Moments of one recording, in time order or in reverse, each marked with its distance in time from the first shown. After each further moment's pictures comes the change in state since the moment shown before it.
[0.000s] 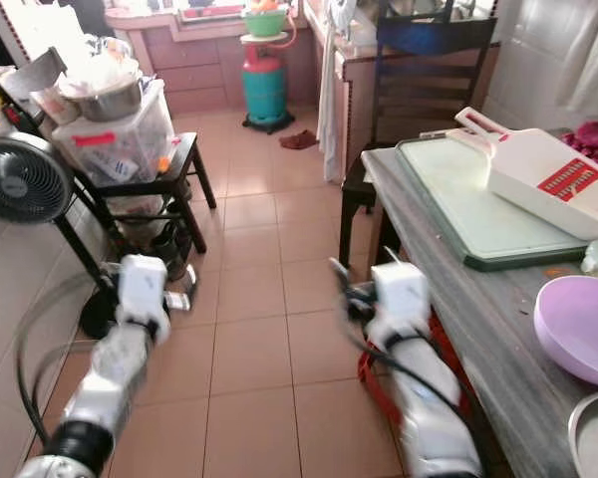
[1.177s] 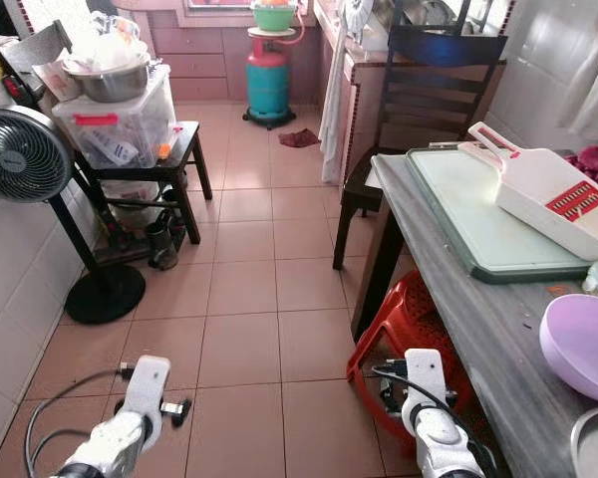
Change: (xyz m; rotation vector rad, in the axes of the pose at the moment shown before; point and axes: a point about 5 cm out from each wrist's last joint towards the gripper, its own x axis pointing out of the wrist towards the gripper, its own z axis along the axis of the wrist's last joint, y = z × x) left arm -0.059 -0.005 -0.120 -0.006 0.655 -0.042; right arm -0.037 -0.032 -0.116 0.015 0.637 -0.207
